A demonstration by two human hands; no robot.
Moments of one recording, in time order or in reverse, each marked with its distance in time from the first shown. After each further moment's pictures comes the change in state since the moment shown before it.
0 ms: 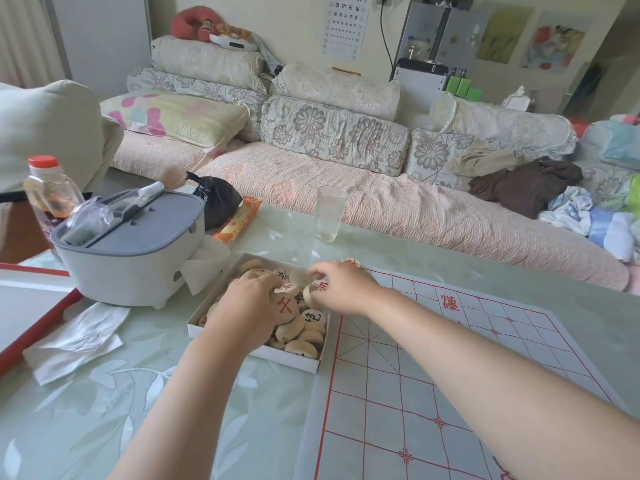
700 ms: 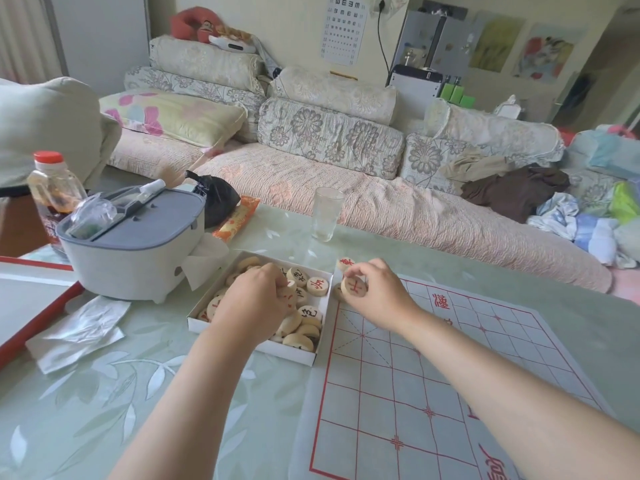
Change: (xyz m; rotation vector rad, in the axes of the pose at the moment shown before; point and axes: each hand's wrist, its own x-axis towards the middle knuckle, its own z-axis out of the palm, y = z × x) left_hand -0.010 0.012 -0.008 -0.043 0.057 0.006; right_hand -0.050 0.034 -0.005 0.239 0.284 0.092
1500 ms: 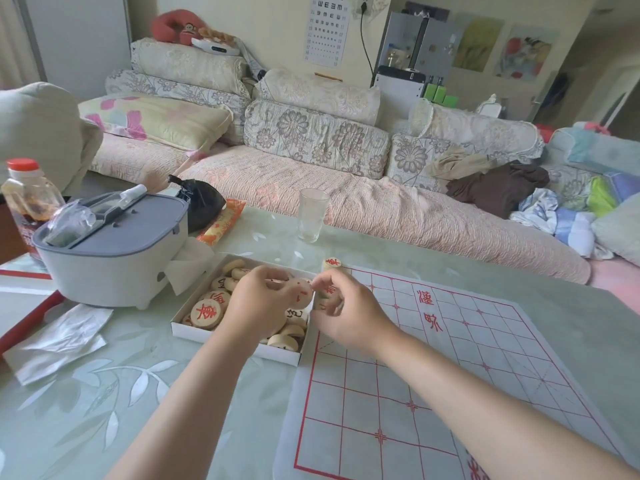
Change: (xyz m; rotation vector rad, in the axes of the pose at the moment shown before) left_hand -0.005 0.032 0.009 -0.623 -0.009 -0.216; right_hand -0.045 -0.029 0.004 0.286 -0.005 -0.176
